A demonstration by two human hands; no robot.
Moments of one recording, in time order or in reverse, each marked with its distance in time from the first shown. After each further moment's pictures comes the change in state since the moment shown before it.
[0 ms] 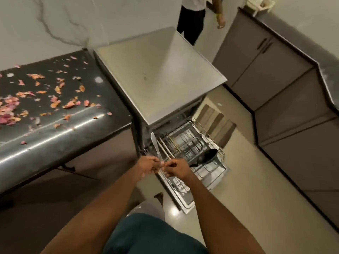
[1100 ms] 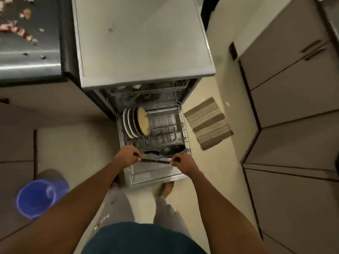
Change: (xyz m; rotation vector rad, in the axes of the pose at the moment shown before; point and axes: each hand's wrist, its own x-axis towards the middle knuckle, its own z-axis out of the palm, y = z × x) left_hand 0.125 -0.012 0.270 0.694 0.292 0.045; right_hand 0.107 0.086 -0.393 -0.880 -0.310 -0.085
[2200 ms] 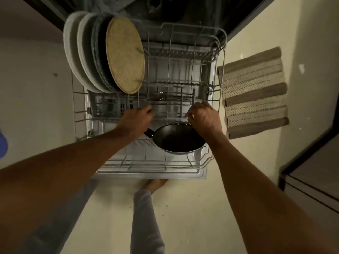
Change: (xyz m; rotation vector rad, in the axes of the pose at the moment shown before) left_hand 0.352 -0.106 0.221 0.724 0.201 0.117; right_hand 0.386 0.220 0.088 -0.645 0.191 -0.458
